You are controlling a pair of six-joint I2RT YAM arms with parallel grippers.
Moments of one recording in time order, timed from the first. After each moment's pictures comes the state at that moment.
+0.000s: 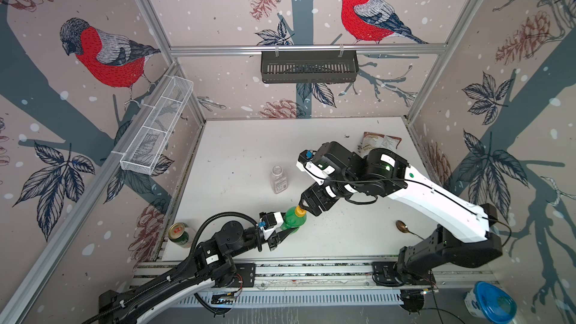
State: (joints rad) left arm -1.01 0.28 0.18 0.06 0.16 0.18; right arm 1.13 1.54 1.89 -1.36 -0.08 0.44
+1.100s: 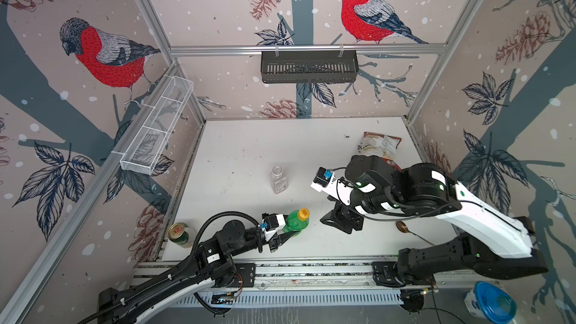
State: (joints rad) left arm -1.02 0.32 0.18 0.07 0.22 0.18; right arm 1.24 1.30 1.78 -1.35 -0.09 0.11
